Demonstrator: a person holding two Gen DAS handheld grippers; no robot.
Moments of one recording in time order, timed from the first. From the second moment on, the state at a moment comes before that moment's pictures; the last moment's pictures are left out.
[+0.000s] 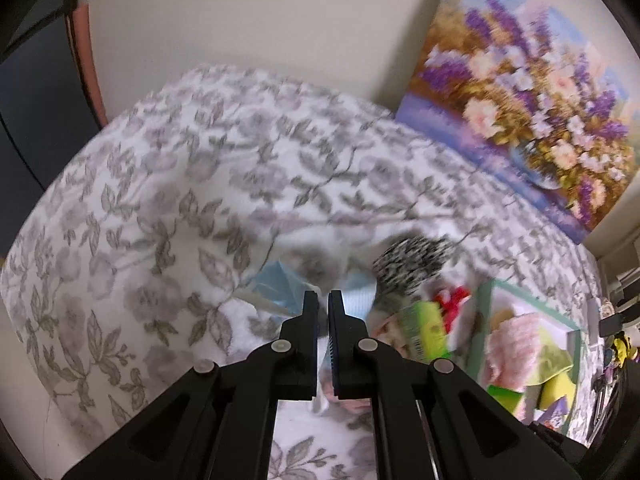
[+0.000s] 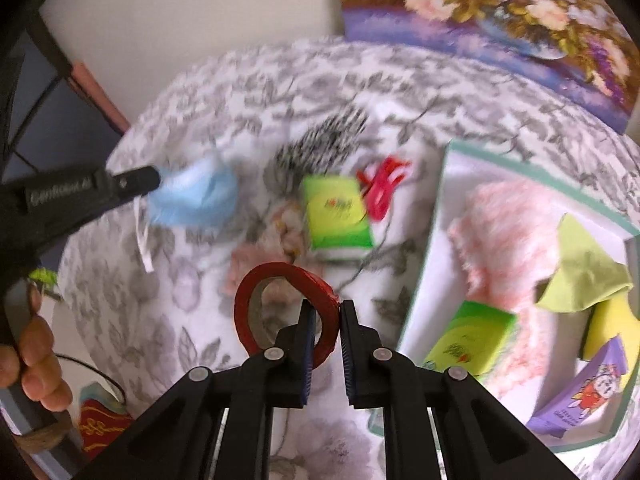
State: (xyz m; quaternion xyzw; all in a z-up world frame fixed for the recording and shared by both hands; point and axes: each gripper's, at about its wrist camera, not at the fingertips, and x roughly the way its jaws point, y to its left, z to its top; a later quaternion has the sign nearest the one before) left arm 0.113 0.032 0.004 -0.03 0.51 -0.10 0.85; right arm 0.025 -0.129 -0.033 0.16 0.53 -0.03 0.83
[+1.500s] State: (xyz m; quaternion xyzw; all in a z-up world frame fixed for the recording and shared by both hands) left arm 0.106 -0.049 -0.017 0.04 0.54 -0.12 0.83; right arm -0.015 -0.237 -0.022 0.25 0.49 -0.12 0.82
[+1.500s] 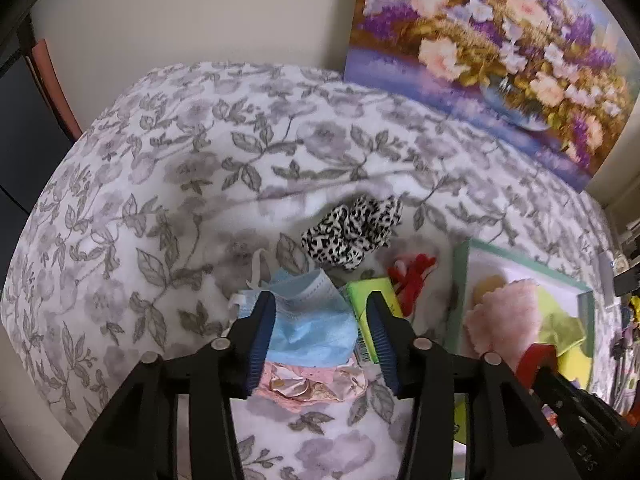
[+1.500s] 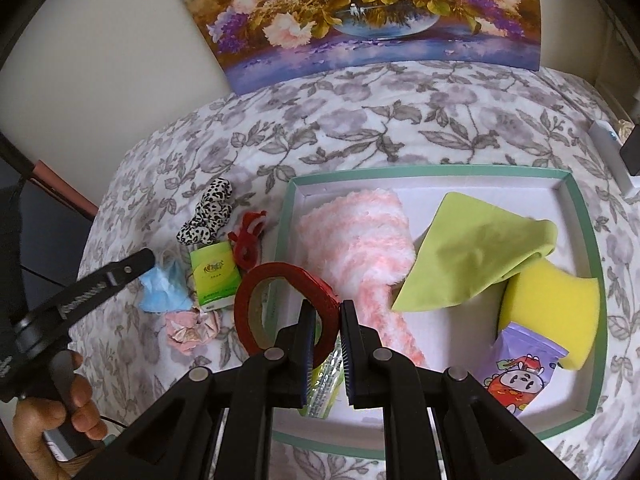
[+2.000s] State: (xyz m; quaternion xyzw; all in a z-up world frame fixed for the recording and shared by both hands) left arm 0.117 -0.050 -0.068 0.05 0.57 -0.09 0.81; right arm -0.012 -0.239 -0.035 0.25 0.51 -0.12 0.81
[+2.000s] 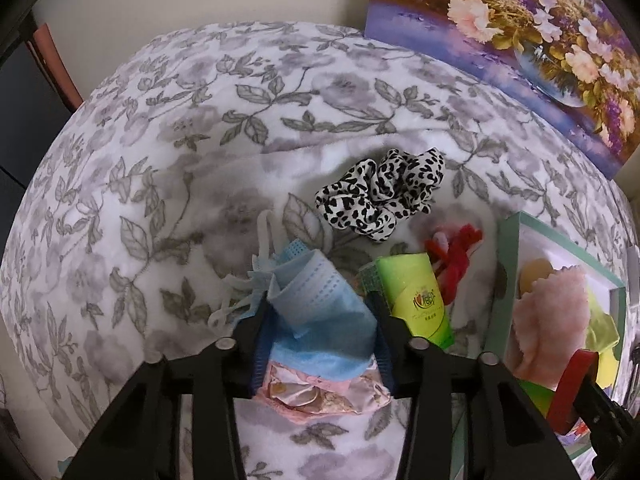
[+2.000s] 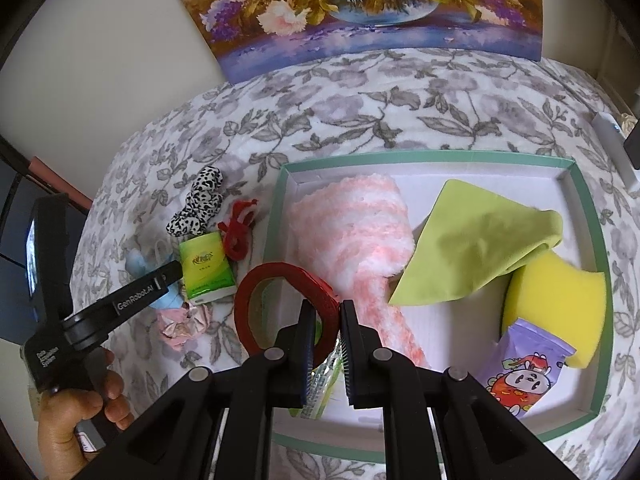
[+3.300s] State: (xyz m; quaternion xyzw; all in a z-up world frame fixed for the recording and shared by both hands) left arm 0.045 -0.204 0.013 0.14 0.45 -0.29 0.83; right arm -0.057 -0.326 -0.033 0.31 0.46 -0.25 0.79
